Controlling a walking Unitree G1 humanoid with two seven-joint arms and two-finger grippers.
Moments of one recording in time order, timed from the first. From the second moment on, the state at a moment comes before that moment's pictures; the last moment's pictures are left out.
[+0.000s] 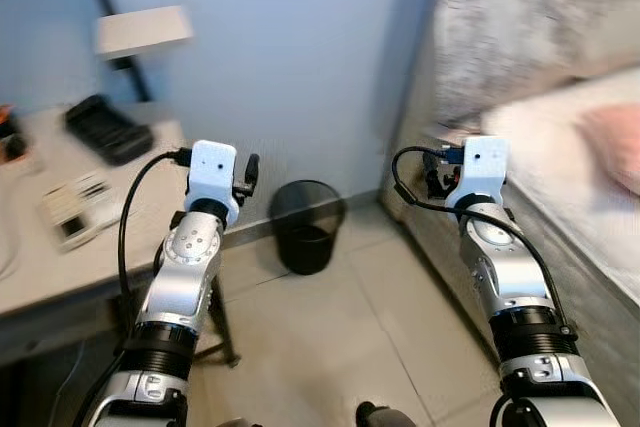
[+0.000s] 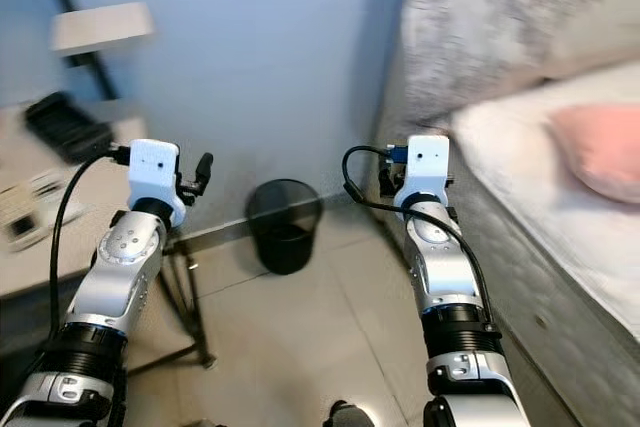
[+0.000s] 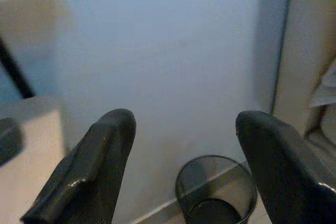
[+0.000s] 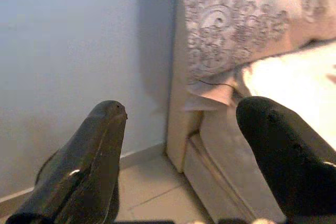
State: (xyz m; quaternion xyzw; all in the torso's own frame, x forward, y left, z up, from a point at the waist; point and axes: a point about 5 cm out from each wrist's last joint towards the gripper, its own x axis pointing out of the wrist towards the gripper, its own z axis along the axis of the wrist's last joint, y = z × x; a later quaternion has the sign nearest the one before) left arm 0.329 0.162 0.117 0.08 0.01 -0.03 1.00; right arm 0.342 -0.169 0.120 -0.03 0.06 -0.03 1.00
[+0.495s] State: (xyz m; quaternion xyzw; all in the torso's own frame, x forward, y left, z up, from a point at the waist) left arm 0.333 0.166 0.123 0.10 -0.01 -0.02 0.99; right arm 0.342 -0.174 0.122 -0.04 0.06 -0.02 1.00
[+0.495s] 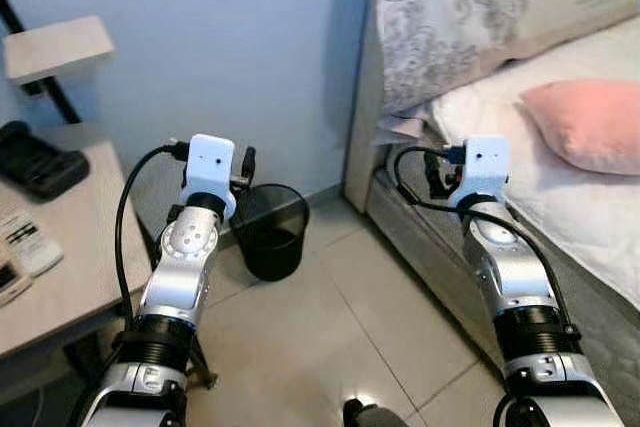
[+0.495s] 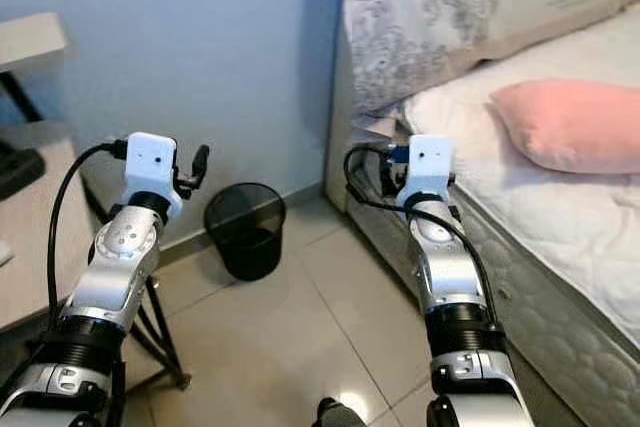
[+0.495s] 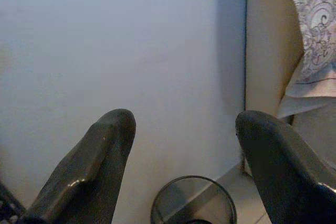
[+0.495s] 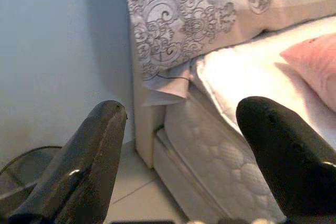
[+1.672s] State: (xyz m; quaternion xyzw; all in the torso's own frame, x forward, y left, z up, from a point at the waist) left arm 0.321 0.166 0.102 0.05 -0.01 -0.03 1.00; right arm 0.328 -0.161 0.097 -0.03 0.07 0.00 1.00
